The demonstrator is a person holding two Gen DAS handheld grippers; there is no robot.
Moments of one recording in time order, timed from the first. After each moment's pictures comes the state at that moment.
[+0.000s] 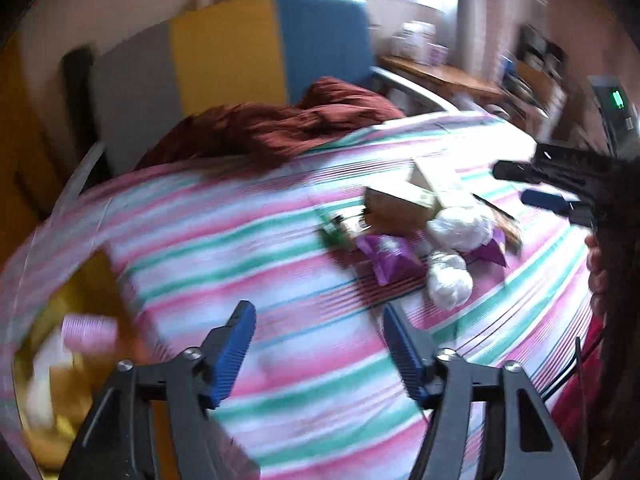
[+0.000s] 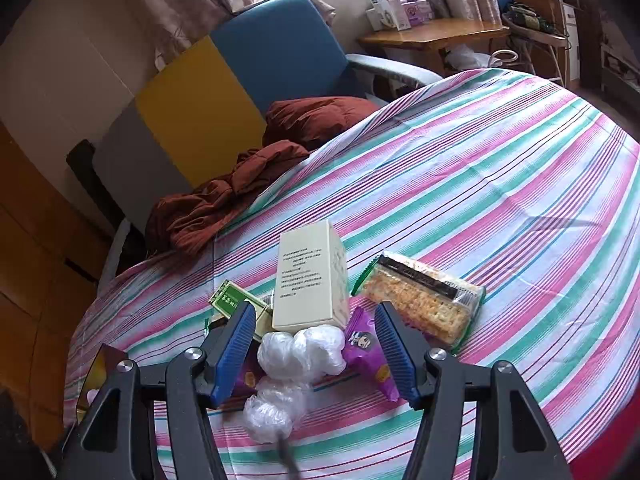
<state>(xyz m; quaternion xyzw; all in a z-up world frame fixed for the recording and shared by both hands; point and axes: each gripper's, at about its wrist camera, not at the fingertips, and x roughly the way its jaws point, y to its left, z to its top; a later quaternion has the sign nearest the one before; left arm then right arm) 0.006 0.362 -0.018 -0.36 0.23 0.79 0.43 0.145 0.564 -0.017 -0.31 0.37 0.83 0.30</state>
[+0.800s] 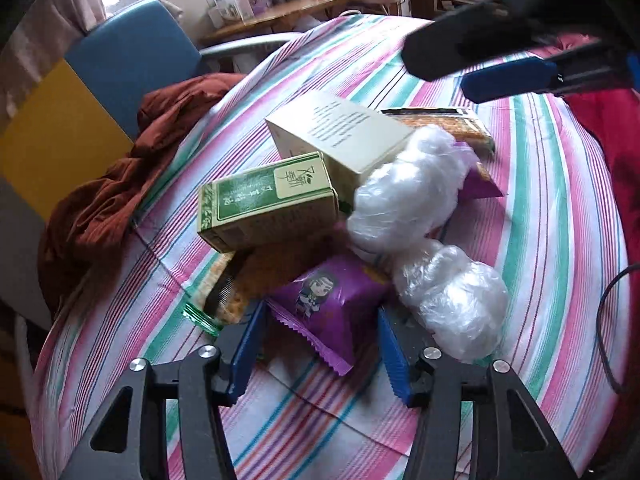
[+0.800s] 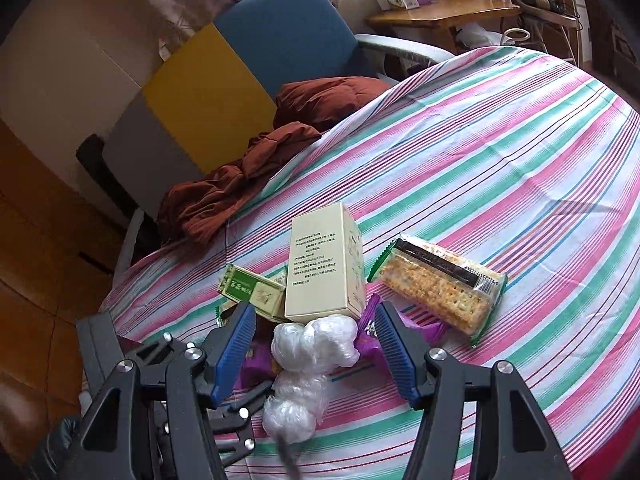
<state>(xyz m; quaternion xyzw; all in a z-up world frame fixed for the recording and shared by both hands) 0.003 0.472 -0.082 -0.30 0.42 0.63 0.58 0.142 0.569 -0.025 -0.32 0.40 0.82 0.27</state>
